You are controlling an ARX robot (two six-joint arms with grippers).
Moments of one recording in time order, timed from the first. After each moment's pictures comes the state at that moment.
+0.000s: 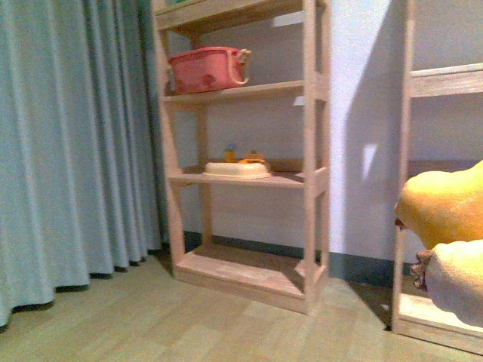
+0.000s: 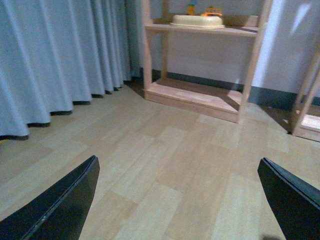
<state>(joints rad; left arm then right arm) 0.00 0.00 0.01 0.00 0.00 0.00 0.12 0.06 0.01 0.23 -0.05 0.10</state>
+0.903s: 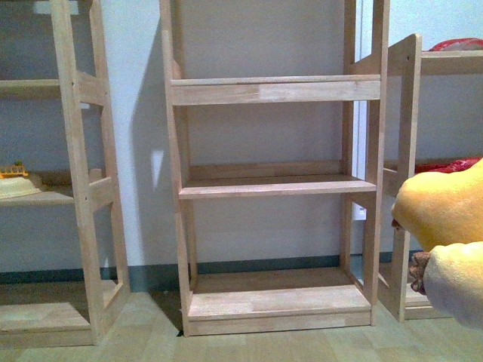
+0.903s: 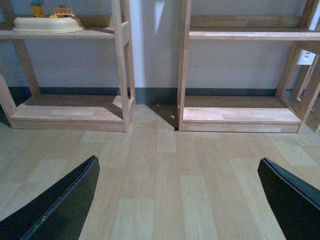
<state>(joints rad) 0.00 0.00 0.01 0.00 0.00 0.00 0.12 0.05 0.01 0.23 -0.06 0.10</state>
